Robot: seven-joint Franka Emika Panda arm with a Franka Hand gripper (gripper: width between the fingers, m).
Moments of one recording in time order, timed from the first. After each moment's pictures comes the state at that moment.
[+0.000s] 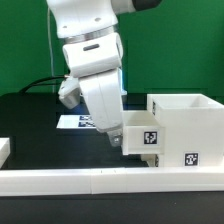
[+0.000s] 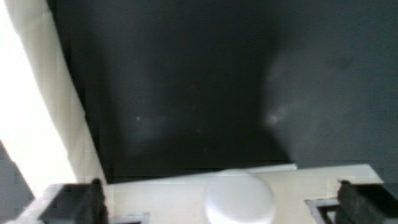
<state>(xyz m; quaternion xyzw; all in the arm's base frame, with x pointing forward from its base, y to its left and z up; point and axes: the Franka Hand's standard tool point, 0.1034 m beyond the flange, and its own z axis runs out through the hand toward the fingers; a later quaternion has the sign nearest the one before) 0.596 -0.011 0.064 -0.72 -0.68 -0.06 0.12</state>
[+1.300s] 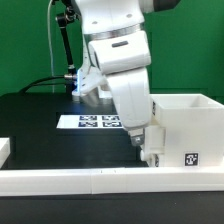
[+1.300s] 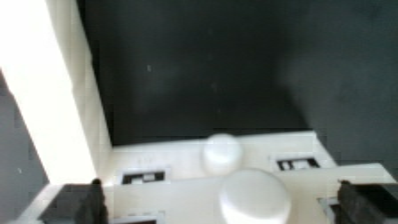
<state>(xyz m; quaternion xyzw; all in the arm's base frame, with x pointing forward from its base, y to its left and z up) 0.604 0.017 0.066 -0.71 -0.70 -0.05 0.10</state>
